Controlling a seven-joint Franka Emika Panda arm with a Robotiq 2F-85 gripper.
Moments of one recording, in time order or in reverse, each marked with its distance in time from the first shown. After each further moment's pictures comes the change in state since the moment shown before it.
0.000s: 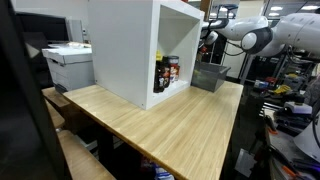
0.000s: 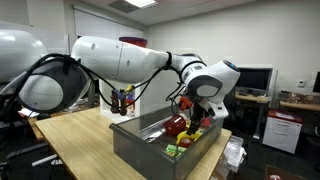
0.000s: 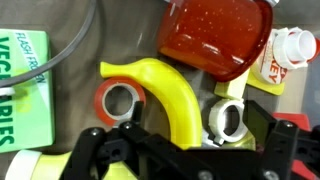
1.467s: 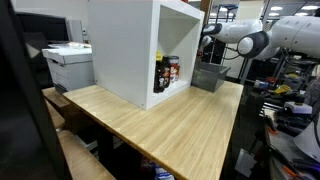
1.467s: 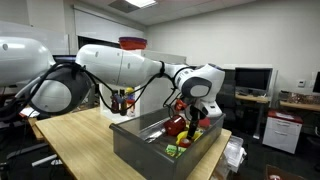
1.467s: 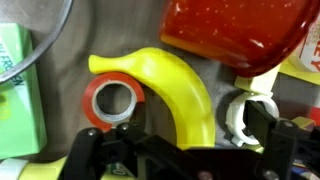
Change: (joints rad) arm 0.078 0.046 -0.039 0.040 -0.148 0.076 0.129
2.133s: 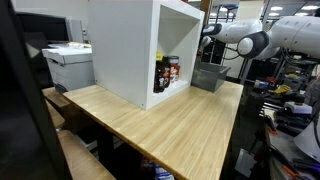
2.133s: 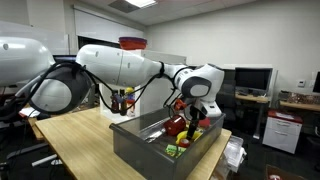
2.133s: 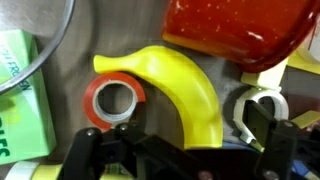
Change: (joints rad) arm 0.005 0.000 -0.018 0.000 -0.010 -0.005 0.054
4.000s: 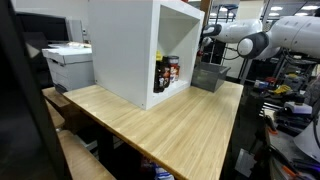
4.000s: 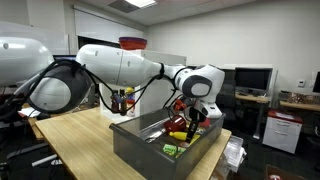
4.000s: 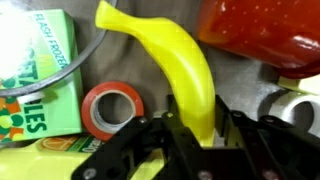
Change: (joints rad) arm 0.001 -0.001 -0.031 0.003 -0.040 -0.074 -0.011
